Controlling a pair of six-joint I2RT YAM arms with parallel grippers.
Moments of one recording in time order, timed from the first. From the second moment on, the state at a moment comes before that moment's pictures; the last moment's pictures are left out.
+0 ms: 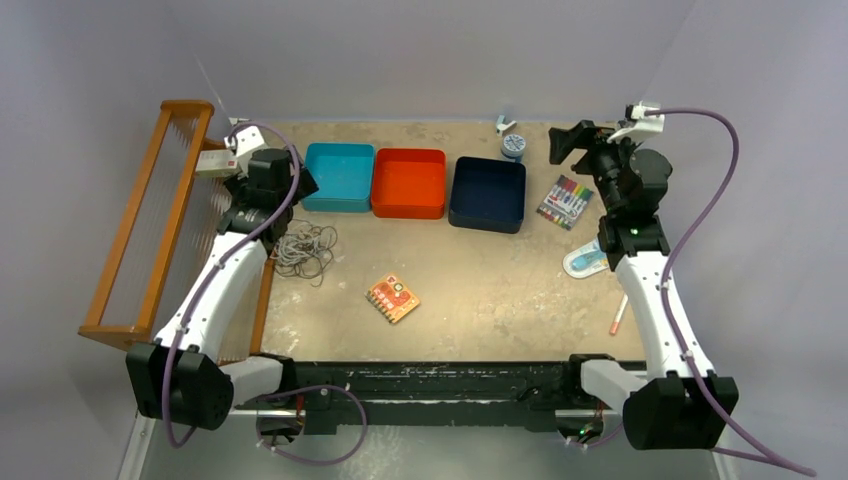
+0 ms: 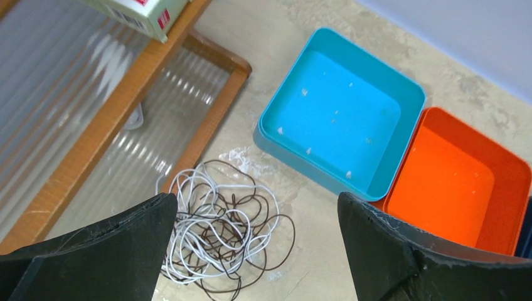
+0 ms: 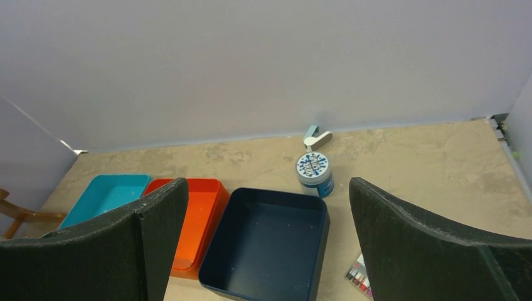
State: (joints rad) left arm -0.17 1.19 1.08 -0.40 -0.49 -0.49; right arm 0.00 1.08 1.01 0.13 -0.11 0.30
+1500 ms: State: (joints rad) left arm -0.17 1.61 0.85 -0.37 -0.57 -0.70; right arm 0.00 1.27 1.02 0.07 -0.26 0.33
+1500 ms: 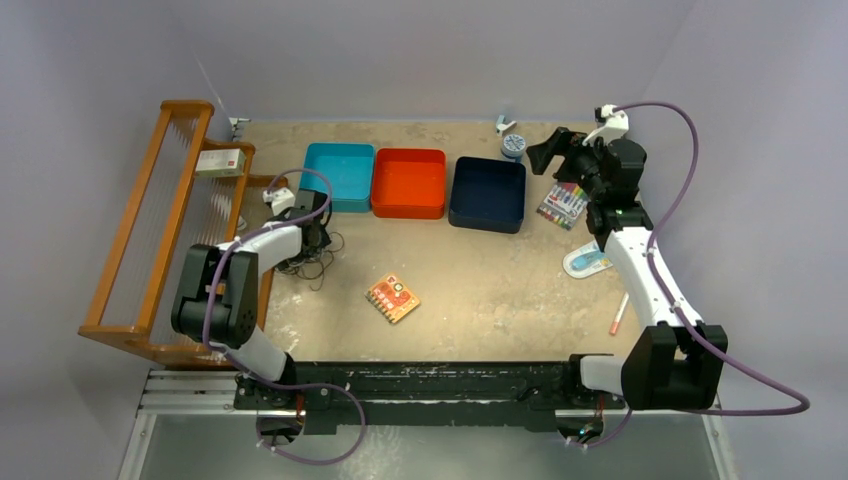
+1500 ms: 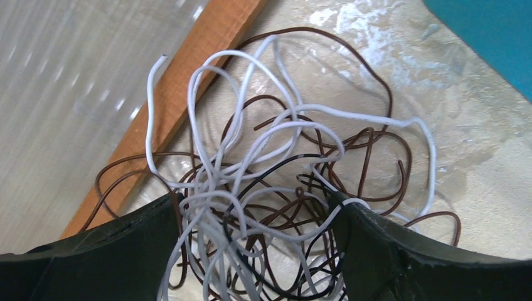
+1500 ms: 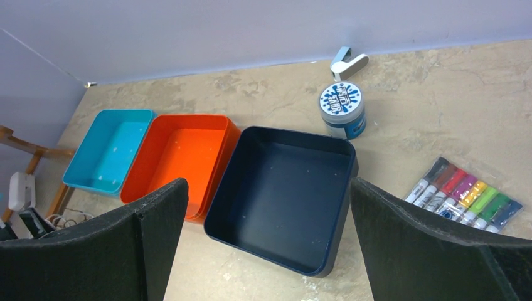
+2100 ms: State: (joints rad) left arm -0.17 1.63 0.83 -0.25 -0.53 -0.69; right arm 0.00 1.27 1.04 0.04 -0.26 0.33
